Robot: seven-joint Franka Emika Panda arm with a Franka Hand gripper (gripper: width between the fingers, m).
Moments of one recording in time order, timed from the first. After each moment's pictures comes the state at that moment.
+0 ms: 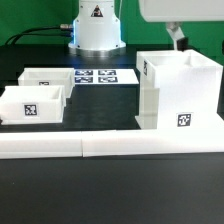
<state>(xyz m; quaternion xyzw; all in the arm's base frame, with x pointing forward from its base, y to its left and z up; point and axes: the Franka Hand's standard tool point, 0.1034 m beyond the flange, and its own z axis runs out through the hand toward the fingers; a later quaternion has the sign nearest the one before) 0.614 0.122 0.140 -0.93 0.36 0.03 0.07</state>
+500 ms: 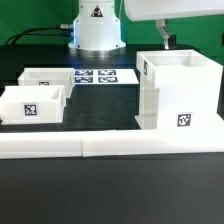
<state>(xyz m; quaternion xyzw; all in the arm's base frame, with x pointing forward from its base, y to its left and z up) 0.611 0.118 0.139 -0.98 0.17 0.02 0.08</state>
